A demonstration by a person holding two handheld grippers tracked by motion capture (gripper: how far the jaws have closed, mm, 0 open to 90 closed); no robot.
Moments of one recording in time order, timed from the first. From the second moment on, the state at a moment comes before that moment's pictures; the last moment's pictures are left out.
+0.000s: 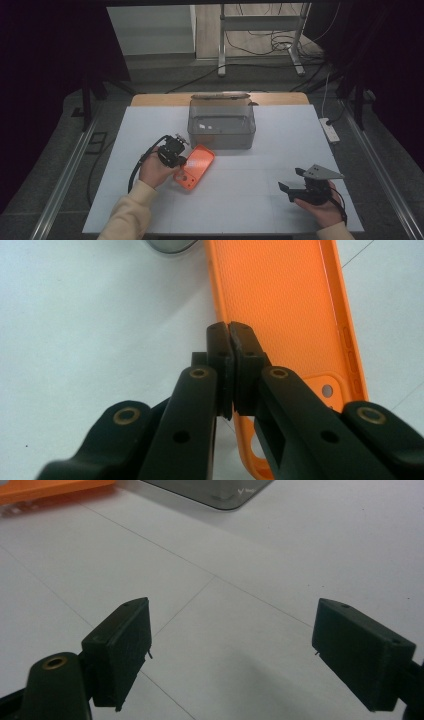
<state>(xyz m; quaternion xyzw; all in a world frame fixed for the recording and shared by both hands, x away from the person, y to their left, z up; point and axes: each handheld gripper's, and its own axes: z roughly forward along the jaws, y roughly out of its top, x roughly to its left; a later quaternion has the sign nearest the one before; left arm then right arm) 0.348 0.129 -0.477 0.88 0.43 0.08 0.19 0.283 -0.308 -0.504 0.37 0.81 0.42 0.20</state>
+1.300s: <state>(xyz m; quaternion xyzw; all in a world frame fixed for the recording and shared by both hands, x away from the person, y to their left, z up) 0.326 0.137 -0.457 0.88 0.41 0.08 0.23 0.282 -0.310 -0.503 0.37 0.80 0.42 0.20</state>
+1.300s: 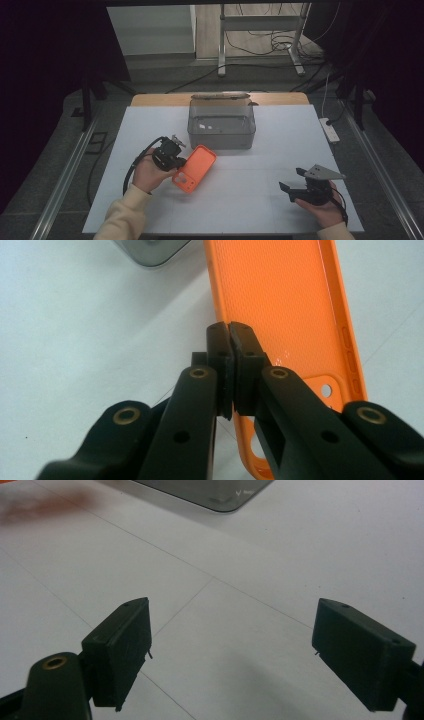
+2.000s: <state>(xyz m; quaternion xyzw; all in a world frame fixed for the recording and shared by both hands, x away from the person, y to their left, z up) 0.317 0.133 -0.445 0.88 0.38 0.09 0.25 0.281 -0.311 -0.502 0.37 0.80 0.42 0.20</state>
